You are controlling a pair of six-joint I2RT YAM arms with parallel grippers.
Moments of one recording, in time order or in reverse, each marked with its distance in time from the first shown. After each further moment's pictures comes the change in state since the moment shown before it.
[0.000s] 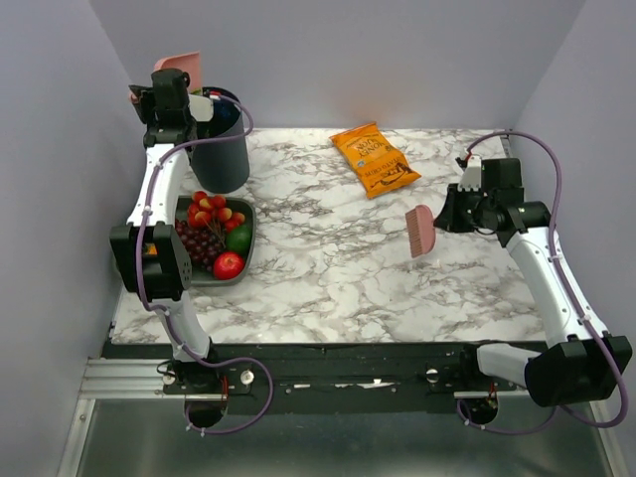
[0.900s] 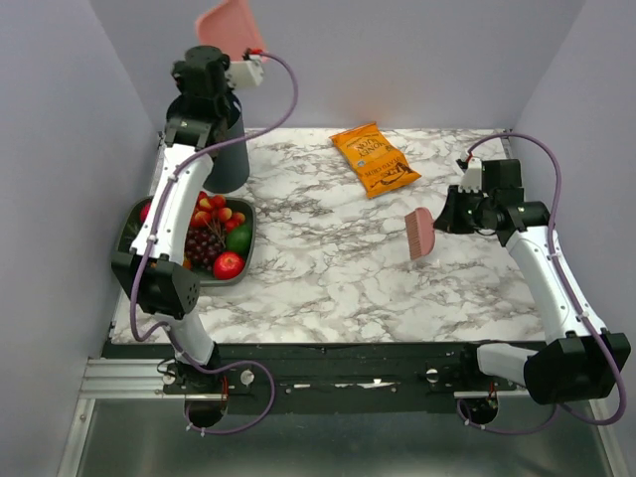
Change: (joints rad) left arm -0.222 -0.101 0.186 -0.080 0.027 -0.406; right arm -0.018 0.008 -0.015 0.000 -0.026 0.011
